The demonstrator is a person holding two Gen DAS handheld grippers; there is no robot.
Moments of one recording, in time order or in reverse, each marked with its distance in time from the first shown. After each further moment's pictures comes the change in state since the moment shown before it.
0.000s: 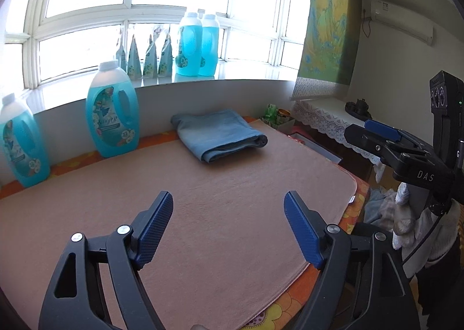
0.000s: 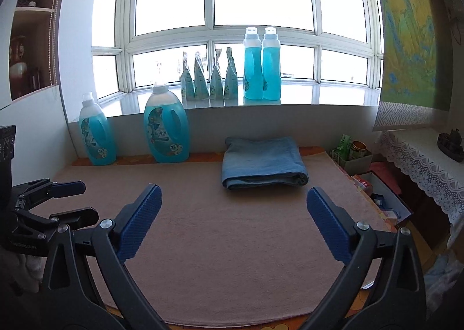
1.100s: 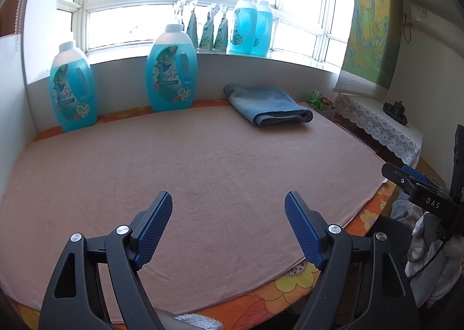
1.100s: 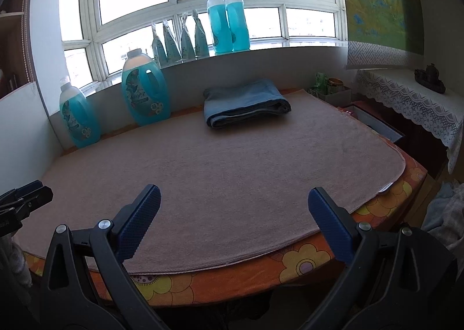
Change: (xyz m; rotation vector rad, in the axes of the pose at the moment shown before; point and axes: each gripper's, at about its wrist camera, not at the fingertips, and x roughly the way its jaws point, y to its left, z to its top) left arm -0.031 0.031 -0.083 -0.133 0.037 0.200; right arm -0.003 0.005 -0.107 0.176 0.131 -0.107
